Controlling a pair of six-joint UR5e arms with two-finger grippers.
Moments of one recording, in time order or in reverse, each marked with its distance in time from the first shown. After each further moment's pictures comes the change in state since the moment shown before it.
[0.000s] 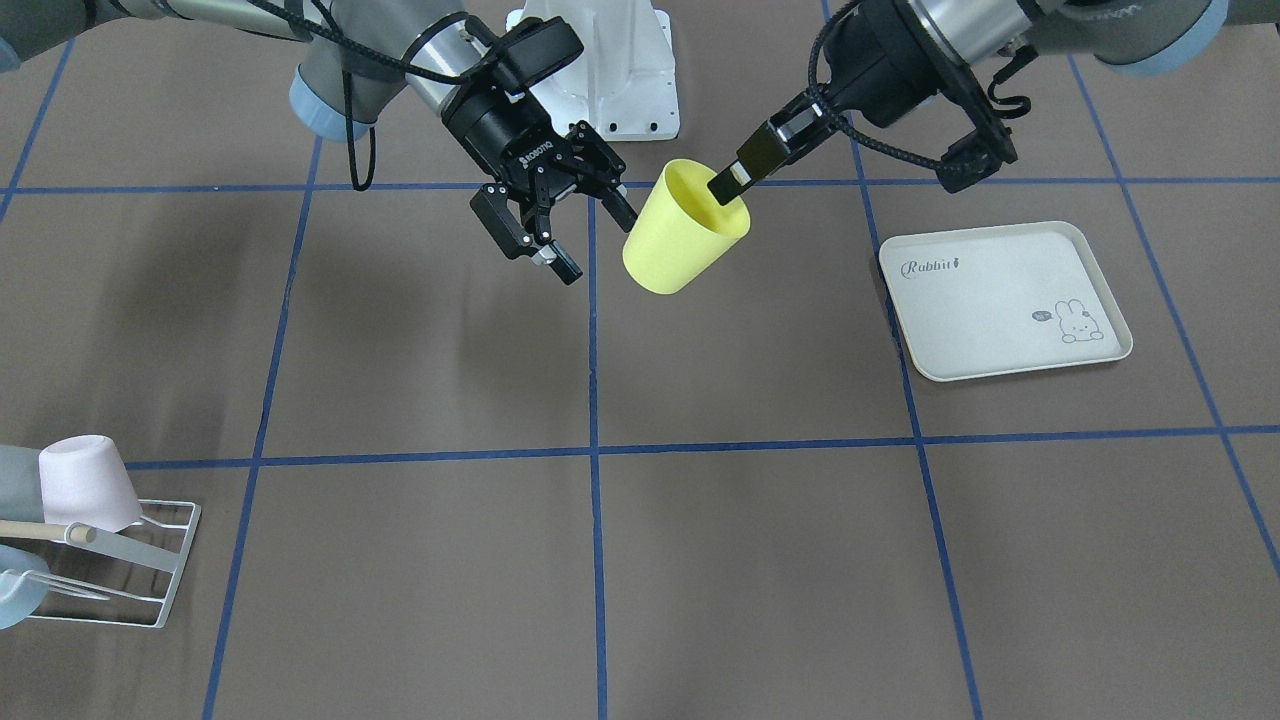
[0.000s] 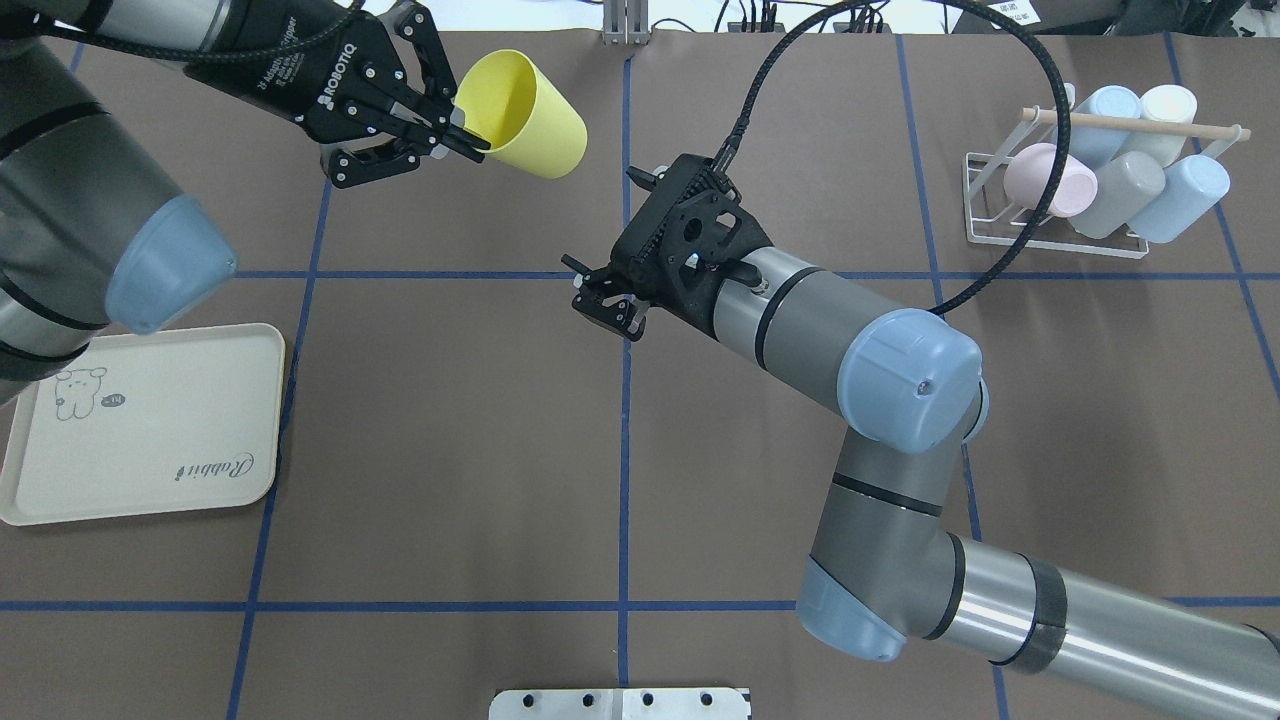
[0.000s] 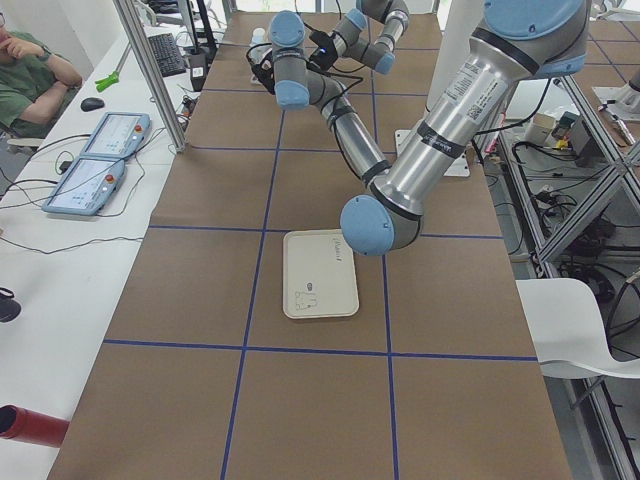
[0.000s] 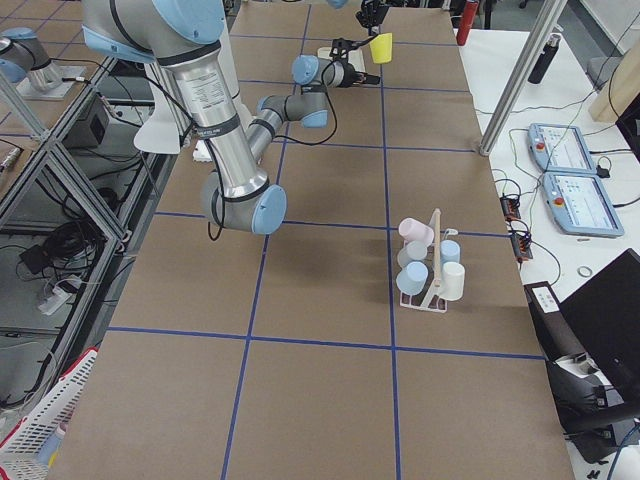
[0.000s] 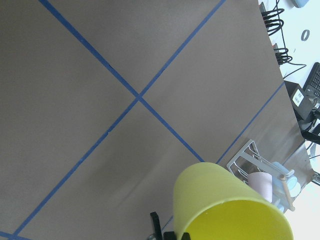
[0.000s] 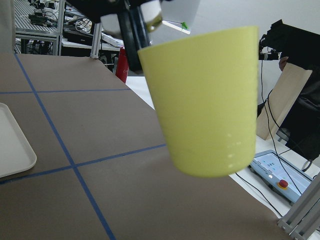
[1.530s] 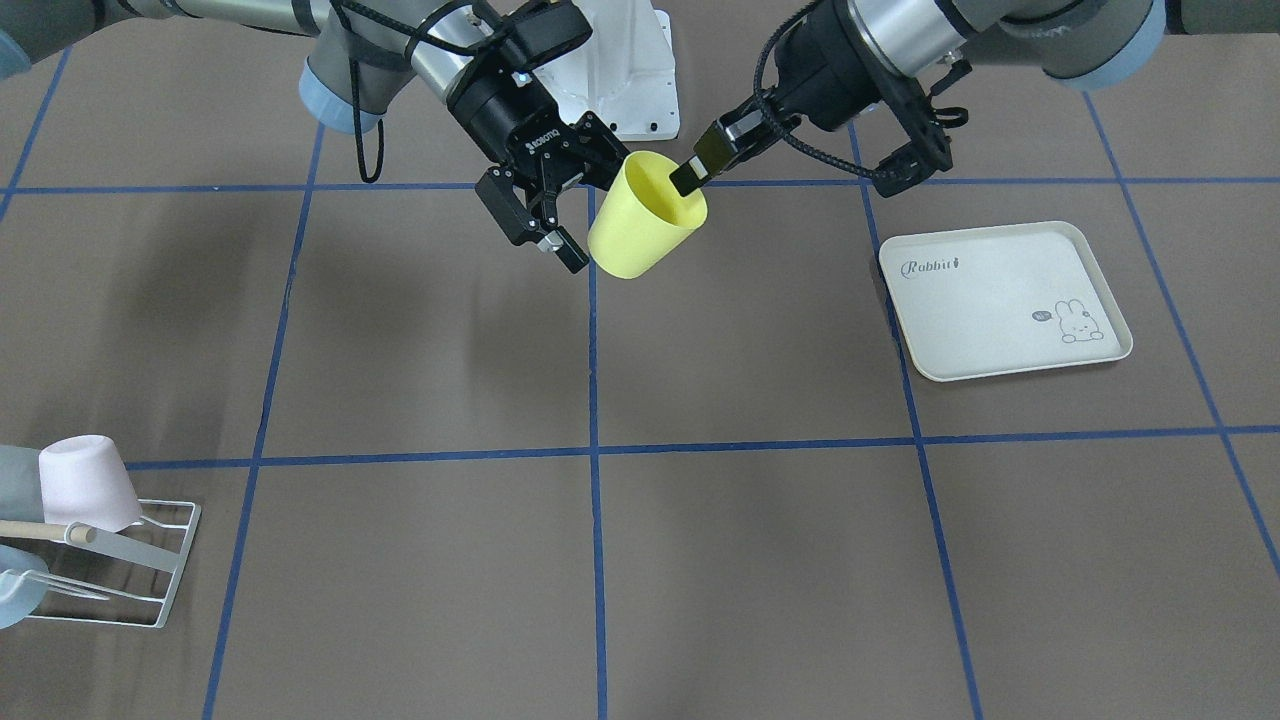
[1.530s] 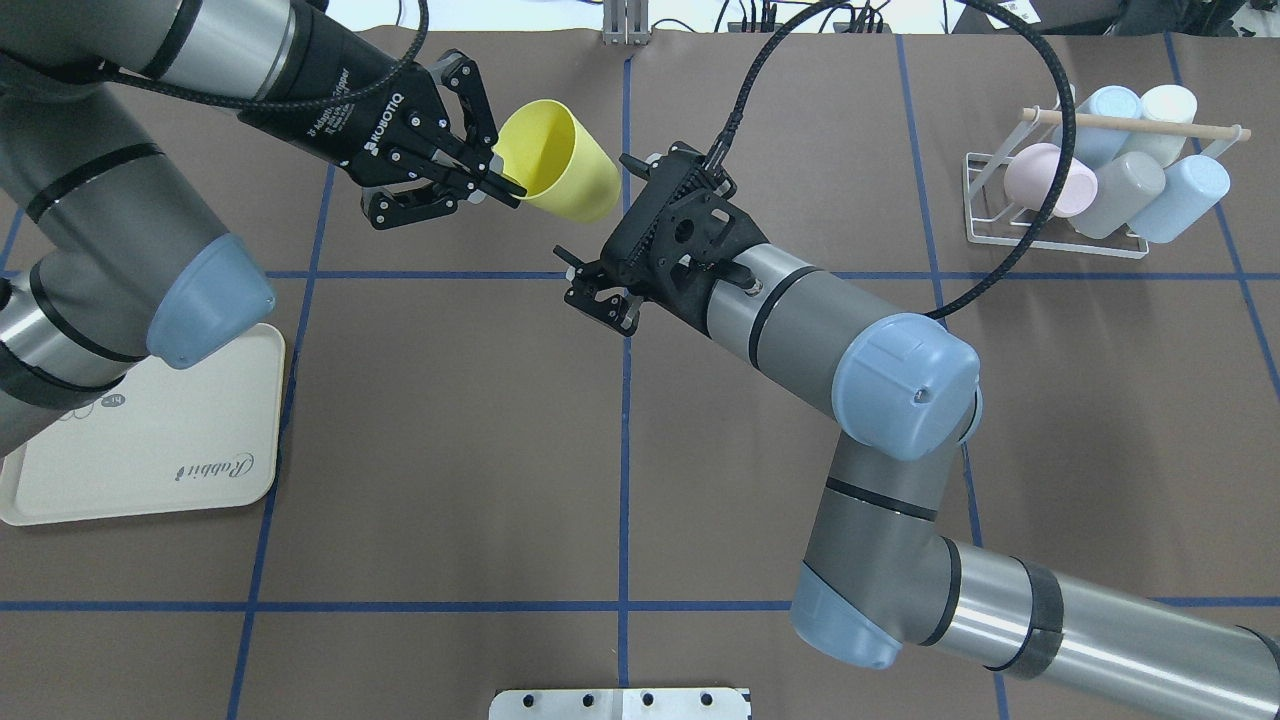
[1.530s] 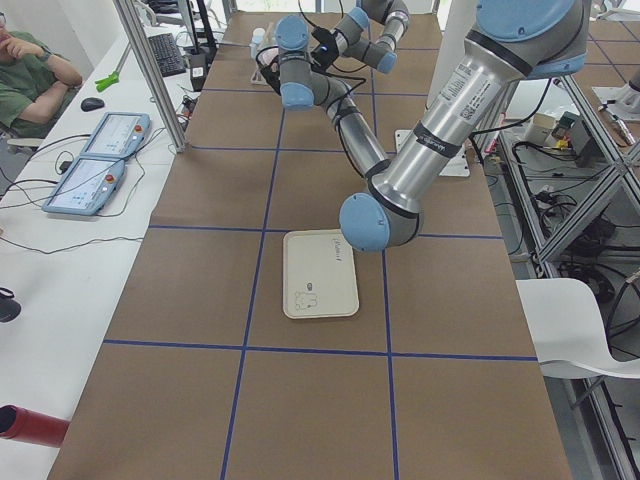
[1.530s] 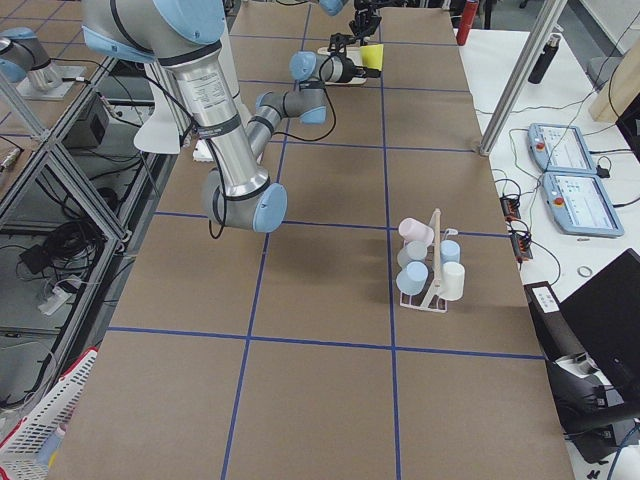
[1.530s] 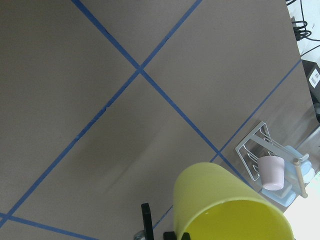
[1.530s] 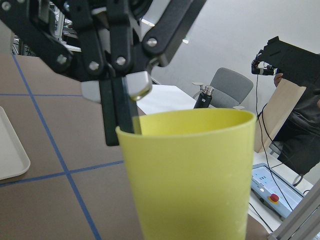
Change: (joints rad) left arm 0.059 -0.007 0.005 -0.001 -0.001 0.012; right arm -0.005 0.011 0.010 0.000 -0.029 -0.059
